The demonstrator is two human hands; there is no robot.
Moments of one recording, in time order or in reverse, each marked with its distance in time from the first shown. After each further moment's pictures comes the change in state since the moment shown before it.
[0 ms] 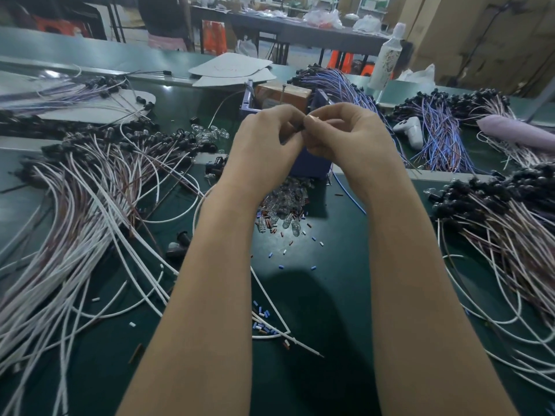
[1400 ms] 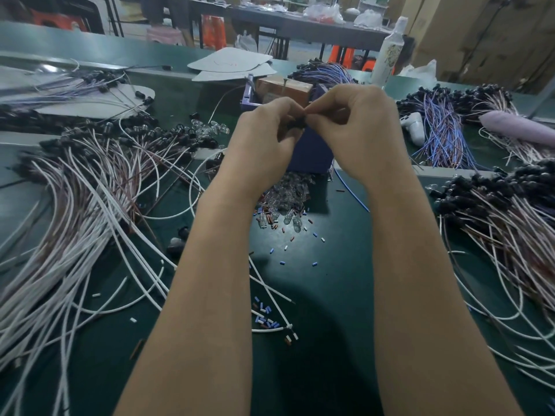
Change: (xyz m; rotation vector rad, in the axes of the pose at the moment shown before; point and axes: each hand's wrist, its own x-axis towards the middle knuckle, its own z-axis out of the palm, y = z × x) left_hand 0.000 -0.004 -0.001 -0.038 -0.025 -0.002; right_hand -0.007 -0.019 0.001 -0.614 0.099 -0.310
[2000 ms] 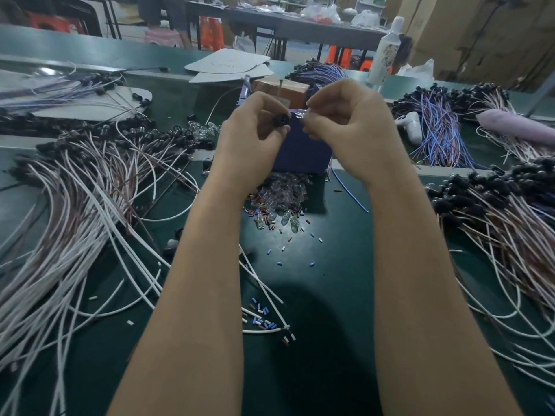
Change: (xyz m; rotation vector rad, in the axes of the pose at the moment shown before) left_hand 0.002 -0.016 0.003 -0.252 0.077 -0.079; right_hand 0.000 0.005 -0.001 0.286 -0.072 0.102
